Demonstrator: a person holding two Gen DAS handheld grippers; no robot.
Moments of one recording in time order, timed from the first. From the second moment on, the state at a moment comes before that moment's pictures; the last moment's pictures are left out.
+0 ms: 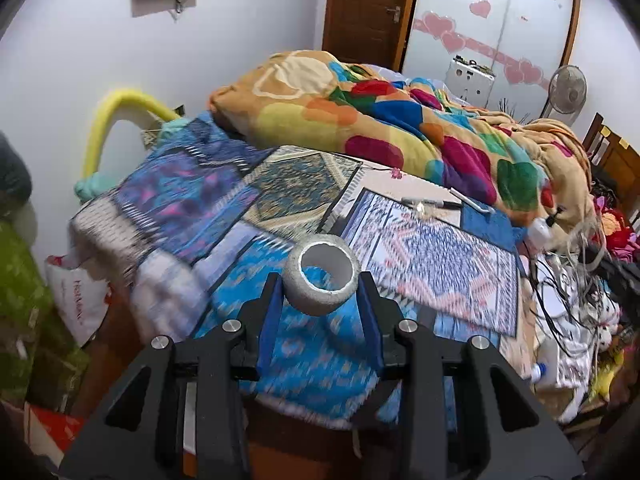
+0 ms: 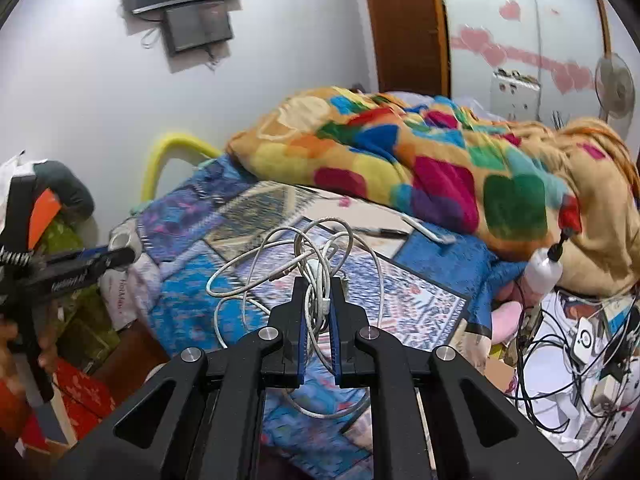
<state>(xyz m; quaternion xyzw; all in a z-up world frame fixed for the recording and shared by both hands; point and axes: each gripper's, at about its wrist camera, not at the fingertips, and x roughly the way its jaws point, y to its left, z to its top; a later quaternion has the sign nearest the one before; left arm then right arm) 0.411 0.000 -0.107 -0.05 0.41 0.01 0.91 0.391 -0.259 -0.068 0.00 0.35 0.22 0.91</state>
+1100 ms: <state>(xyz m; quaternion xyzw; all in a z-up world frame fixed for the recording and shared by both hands) 0.204 0.210 -0.198 -0.11 0.44 0.17 0.88 0.286 0.058 -0.140 -0.12 0.42 0.44 0.79</state>
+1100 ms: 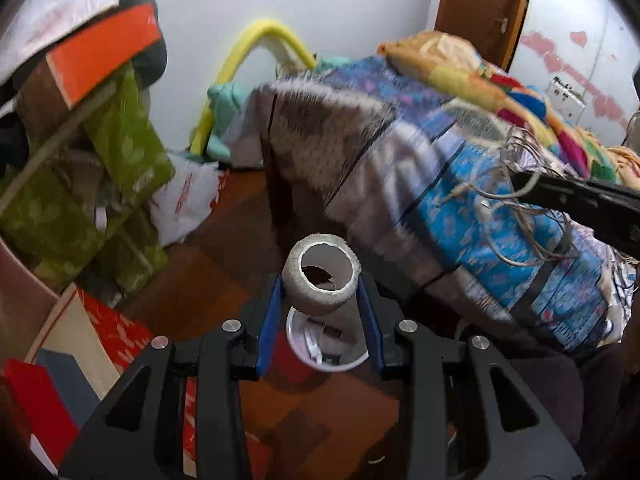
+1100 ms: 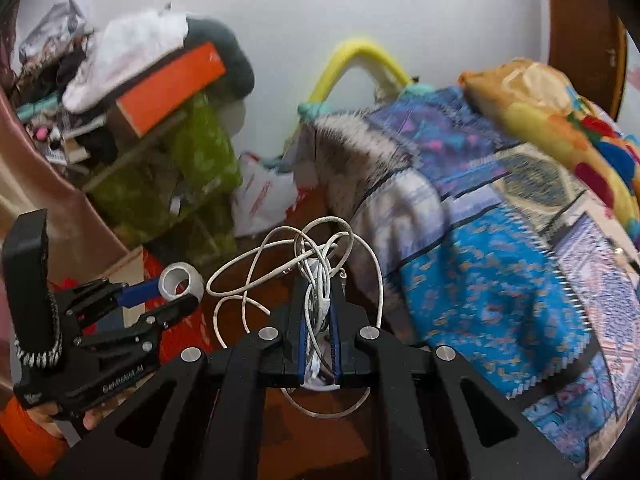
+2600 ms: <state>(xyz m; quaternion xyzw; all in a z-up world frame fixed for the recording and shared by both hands) 0.233 0.175 -0.164 -0.13 0.42 0.18 0.88 0.304 0.003 -0.105 -0.13 0.40 0.43 0.80</state>
